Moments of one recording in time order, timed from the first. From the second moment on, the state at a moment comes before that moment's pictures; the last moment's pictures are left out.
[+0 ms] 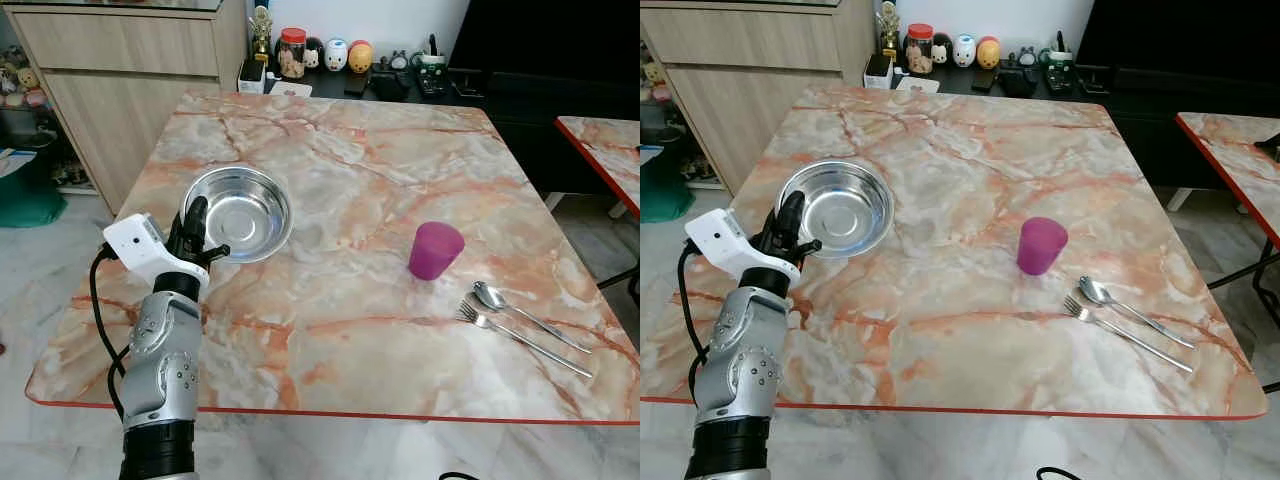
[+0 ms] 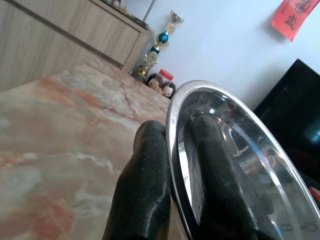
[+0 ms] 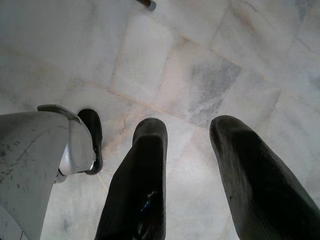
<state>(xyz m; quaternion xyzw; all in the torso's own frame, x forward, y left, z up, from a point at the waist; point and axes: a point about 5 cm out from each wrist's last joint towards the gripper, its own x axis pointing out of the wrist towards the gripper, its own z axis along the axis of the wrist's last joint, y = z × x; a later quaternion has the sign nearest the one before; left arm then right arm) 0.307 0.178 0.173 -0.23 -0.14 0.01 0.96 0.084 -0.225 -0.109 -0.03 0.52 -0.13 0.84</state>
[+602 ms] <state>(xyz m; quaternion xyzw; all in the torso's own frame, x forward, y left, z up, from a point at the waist) 0.311 0.177 0.184 -0.23 -0.16 0.00 0.96 0.088 -0.215 -0.110 -0.03 0.52 -0.11 0.84</state>
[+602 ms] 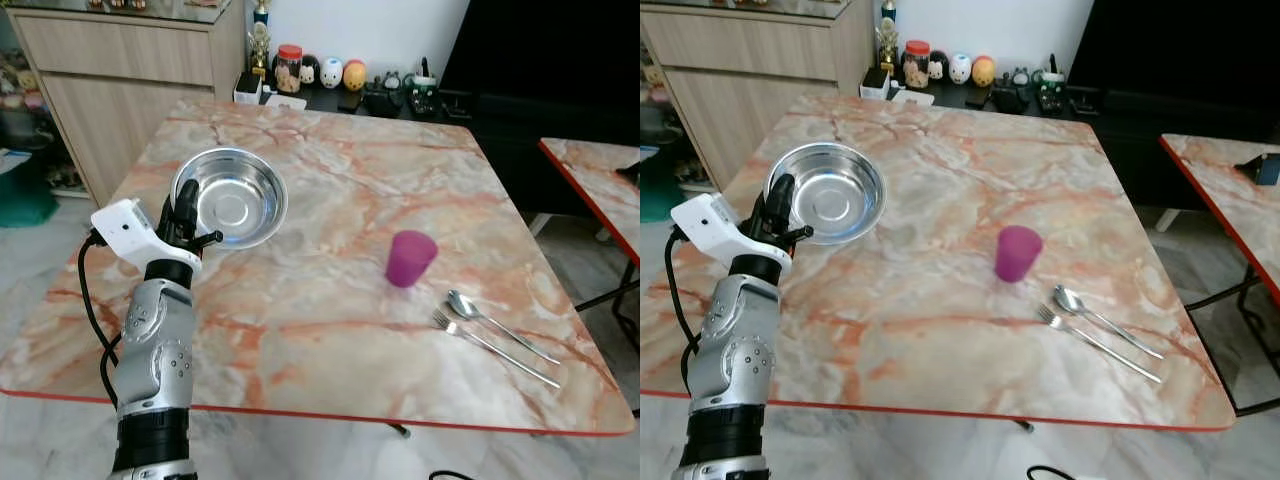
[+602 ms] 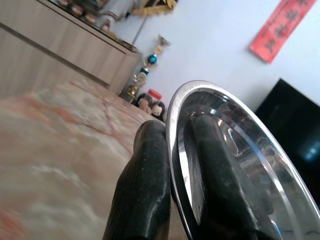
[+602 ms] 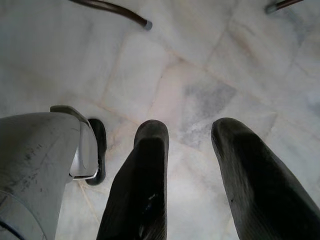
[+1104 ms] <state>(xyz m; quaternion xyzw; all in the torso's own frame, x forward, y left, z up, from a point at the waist) 0.315 0.165 0.191 -0.24 -0.17 -0.02 0.96 0.088 -0.218 -0.110 -0.03 0.53 -0.11 0.84</state>
